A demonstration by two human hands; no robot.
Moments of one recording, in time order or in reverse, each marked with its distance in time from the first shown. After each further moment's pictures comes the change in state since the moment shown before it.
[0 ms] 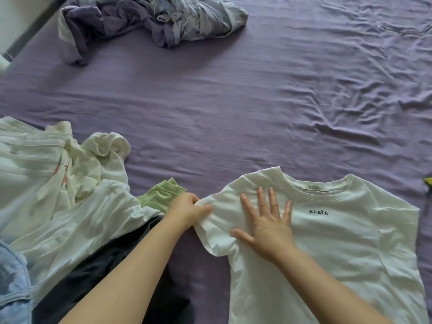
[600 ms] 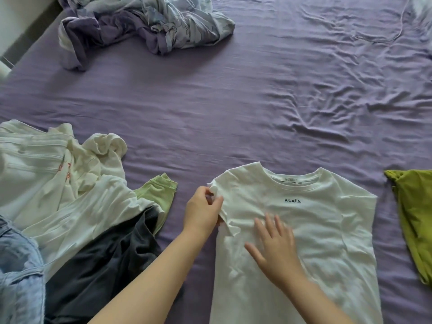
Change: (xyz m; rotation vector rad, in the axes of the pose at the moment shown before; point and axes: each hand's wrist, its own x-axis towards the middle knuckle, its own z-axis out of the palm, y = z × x) left_hand -0.067 0.045 0.053 -0.352 0.243 0.144; right_hand -0.100 0.030 0.002 0.076 0.025 0.066
